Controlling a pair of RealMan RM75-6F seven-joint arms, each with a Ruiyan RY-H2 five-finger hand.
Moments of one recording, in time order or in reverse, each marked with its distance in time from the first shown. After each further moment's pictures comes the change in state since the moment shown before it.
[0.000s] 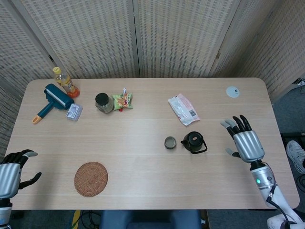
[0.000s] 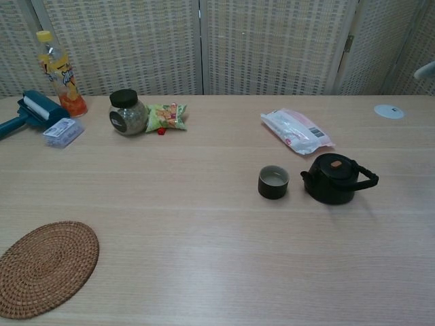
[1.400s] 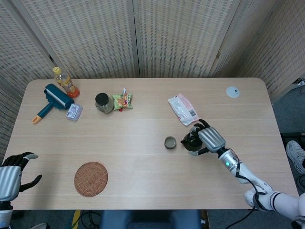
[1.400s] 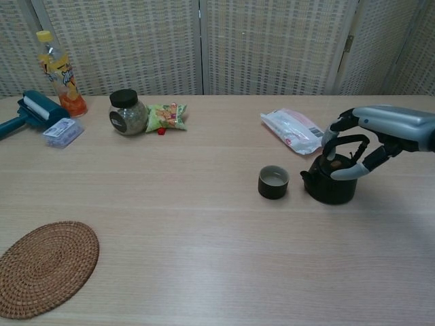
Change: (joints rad) left arm 0.017 -0.002 0.013 -0.016 0.009 0.015 0.015; right arm 0.280 -0.241 -0.018 0.354 -0.084 -0.377 0.410
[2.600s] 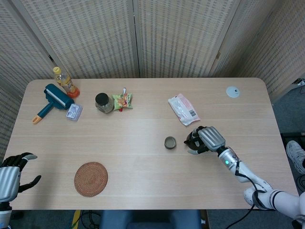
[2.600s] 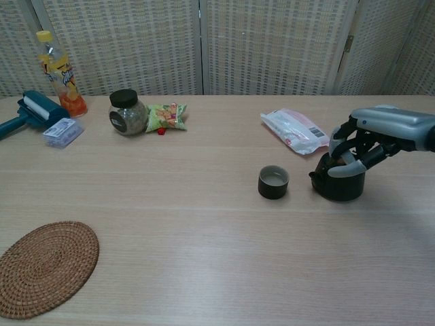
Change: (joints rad) left arm 0.006 0.004 0.002 -0.002 -0.001 0.003 -0.004; right arm 0.016 0.013 0.011 -0.023 0.041 -0.061 -0.001
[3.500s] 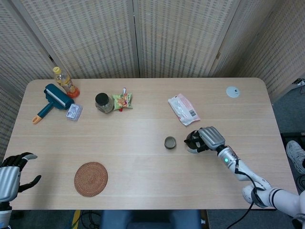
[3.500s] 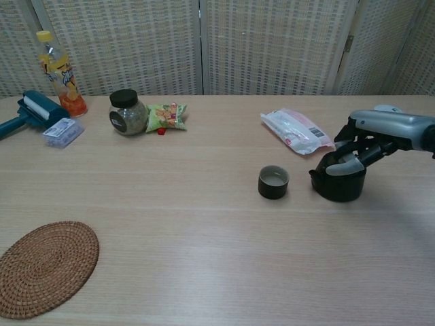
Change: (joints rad) left arm 0.000 -0.002 -0.001 0.004 0.001 0.003 -0.007; right arm 0.017 0.008 0.015 -0.015 0.050 -0.068 0.025
